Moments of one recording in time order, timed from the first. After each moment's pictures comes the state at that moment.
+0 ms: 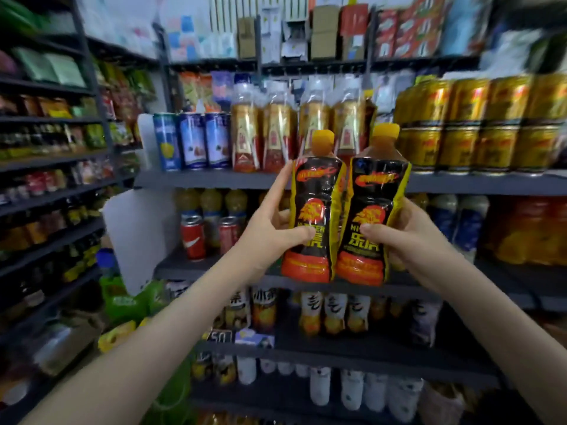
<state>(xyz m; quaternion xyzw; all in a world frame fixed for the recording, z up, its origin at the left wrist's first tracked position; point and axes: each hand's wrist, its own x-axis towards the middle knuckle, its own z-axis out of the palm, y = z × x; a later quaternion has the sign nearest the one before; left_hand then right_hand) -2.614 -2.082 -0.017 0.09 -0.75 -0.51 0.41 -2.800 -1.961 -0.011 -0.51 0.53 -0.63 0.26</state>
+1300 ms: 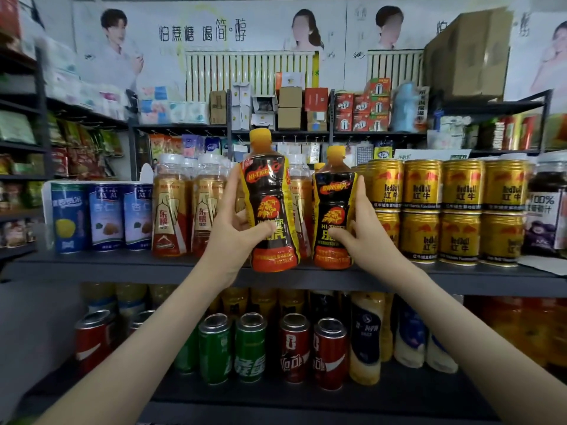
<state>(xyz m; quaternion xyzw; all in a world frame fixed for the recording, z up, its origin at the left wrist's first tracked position) -2.754 -2.194 0.062 0.01 -0.69 -0.46 0.55 -2.955 -2.096 0.066 -0.62 0.60 -0.50 -0.08</state>
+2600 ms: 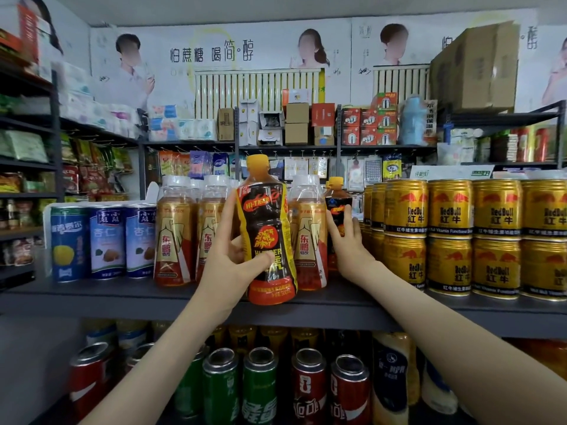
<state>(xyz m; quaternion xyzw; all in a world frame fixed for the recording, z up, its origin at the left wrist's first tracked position) -2.748 -2.215 0.060 0.04 -0.70 -0.44 0.57 -2.980 -2.195 0.074 -0.56 0.78 -0.24 -0.15</state>
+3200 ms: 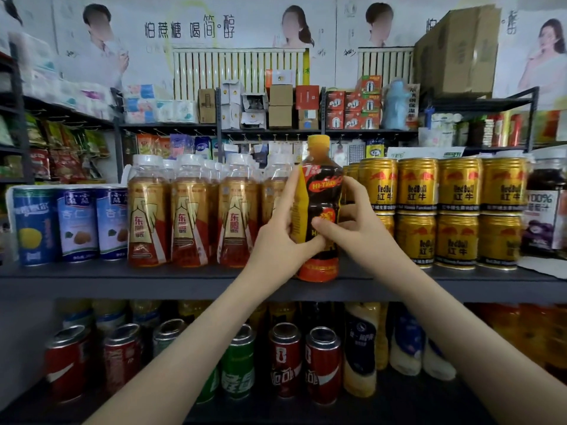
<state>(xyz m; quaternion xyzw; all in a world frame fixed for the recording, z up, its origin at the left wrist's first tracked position) -2.823 -2.174 0.063 0.03 -0.79 -0.34 0.50 -2.943 -2.082 0.079 -0.60 0.53 -0.60 0.04</state>
